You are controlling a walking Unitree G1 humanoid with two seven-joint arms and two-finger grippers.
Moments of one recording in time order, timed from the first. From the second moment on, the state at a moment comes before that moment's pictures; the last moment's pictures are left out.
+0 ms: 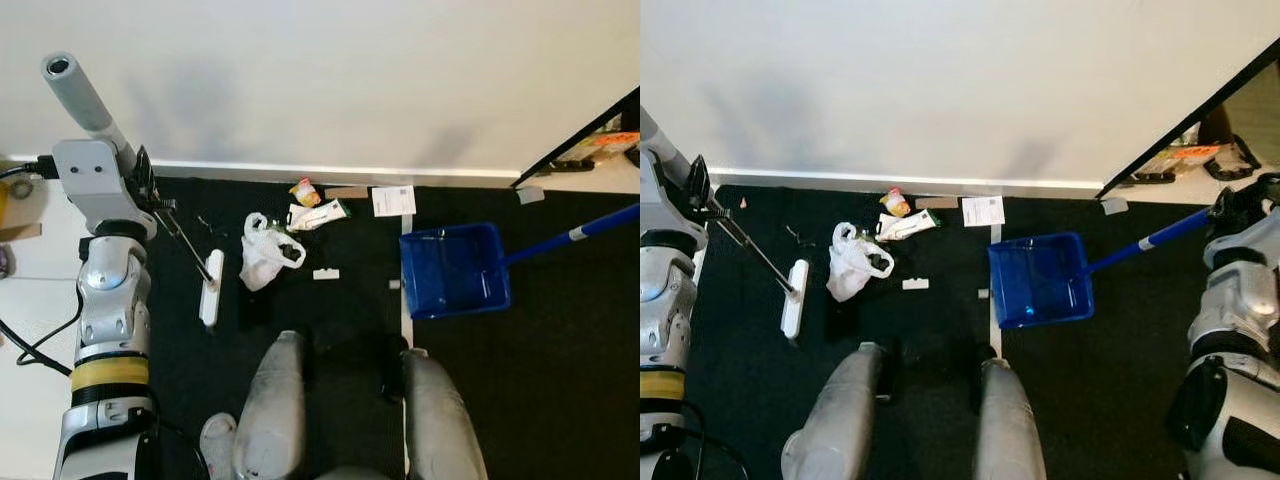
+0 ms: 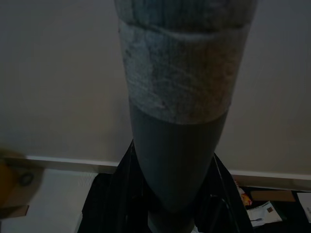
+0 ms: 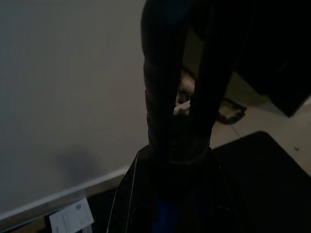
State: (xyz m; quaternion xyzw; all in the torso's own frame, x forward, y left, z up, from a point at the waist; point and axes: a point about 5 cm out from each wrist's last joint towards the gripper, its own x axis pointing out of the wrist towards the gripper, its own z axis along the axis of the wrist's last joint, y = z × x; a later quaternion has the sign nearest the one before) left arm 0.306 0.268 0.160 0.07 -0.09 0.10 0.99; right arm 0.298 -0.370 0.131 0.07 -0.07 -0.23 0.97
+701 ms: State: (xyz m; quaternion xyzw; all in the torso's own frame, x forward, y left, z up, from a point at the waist) left arm 0.305 0.266 0.158 0.07 -0.09 0.10 0.99; right arm 0.298 -0.334 0.096 0.09 -0.05 -0.24 0.96
